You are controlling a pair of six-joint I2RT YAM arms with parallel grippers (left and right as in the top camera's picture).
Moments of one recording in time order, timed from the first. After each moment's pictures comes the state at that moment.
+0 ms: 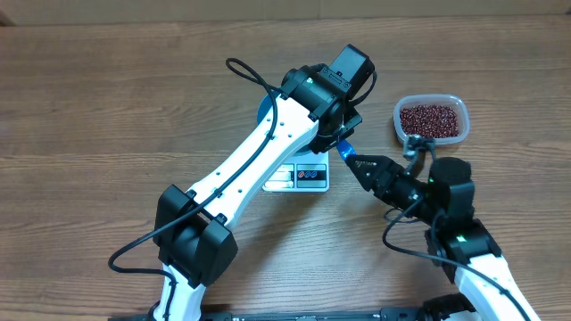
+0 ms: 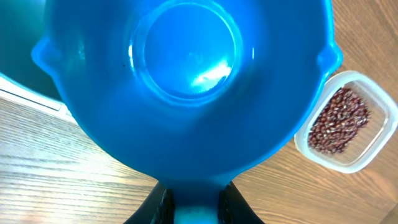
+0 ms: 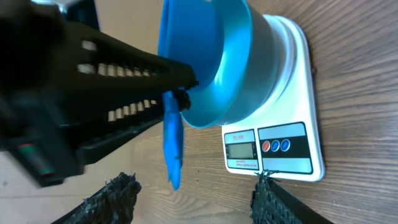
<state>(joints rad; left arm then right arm) -0.71 2.07 2.03 -1.20 0.05 -1.30 0.21 0.99 0.47 0.05 -0.56 0.92</state>
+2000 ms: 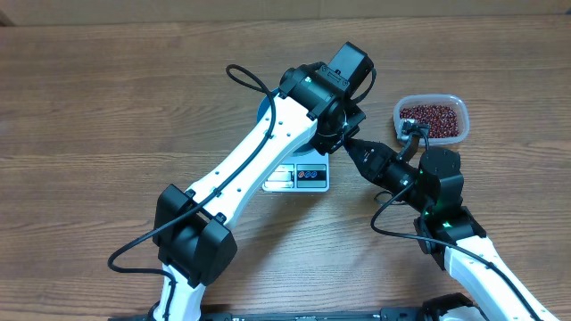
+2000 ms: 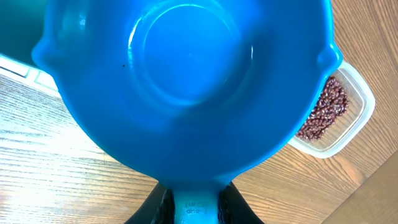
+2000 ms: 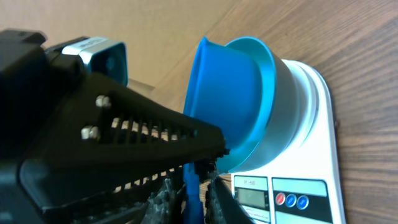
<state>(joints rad) -0.71 2.07 2.03 -1.17 0.15 -1.39 0.24 1.14 0.48 0.32 -0.48 0.94</state>
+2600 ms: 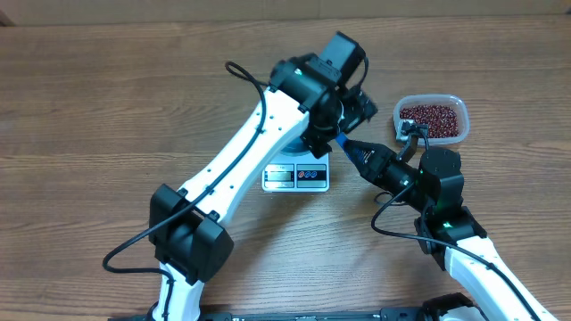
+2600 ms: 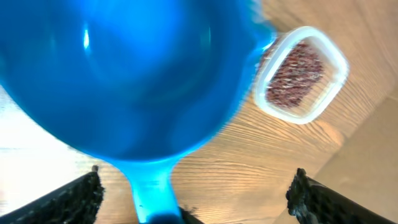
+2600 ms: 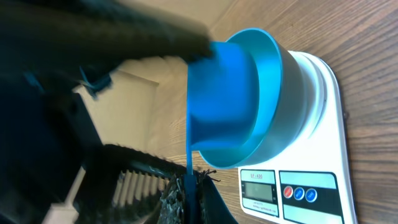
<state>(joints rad) -0.65 2.06 2.09 -1.17 0.29 -1.27 0.23 1.12 0.48 0.30 -0.51 0.97</state>
